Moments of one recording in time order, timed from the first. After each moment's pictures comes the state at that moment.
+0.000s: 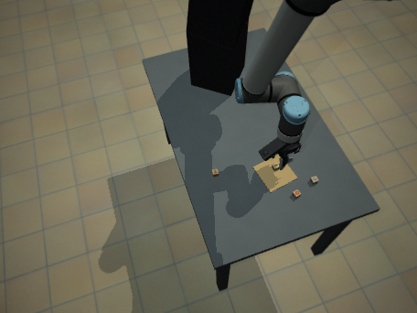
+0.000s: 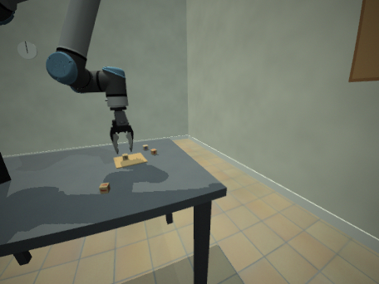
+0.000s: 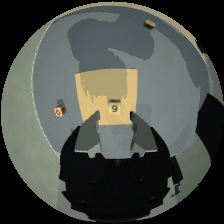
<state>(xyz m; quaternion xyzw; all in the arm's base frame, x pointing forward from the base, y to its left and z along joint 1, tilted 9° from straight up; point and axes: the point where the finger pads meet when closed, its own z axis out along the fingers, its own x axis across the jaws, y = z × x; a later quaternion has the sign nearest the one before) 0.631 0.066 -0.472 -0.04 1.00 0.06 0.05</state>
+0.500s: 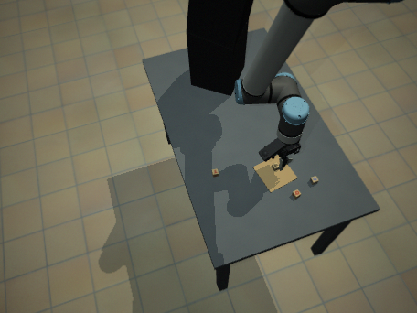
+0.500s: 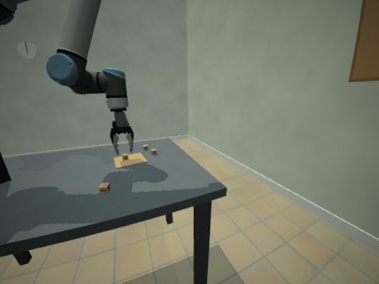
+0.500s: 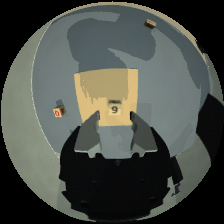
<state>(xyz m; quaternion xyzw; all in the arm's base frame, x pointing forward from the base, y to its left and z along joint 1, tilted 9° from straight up) 0.632 0.067 -0.477 -0.04 1.00 0.06 0.05</state>
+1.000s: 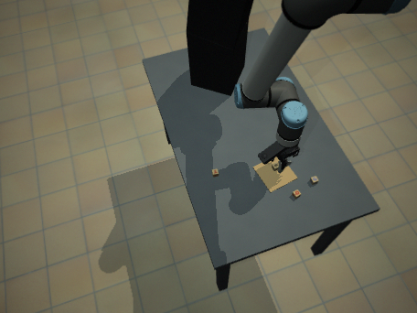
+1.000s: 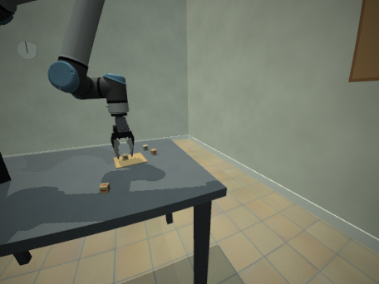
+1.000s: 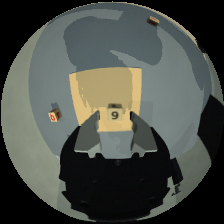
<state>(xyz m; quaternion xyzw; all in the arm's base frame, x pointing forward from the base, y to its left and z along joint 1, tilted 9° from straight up) 0.634 0.070 -0.499 -0.04 1.00 0.06 0.05</state>
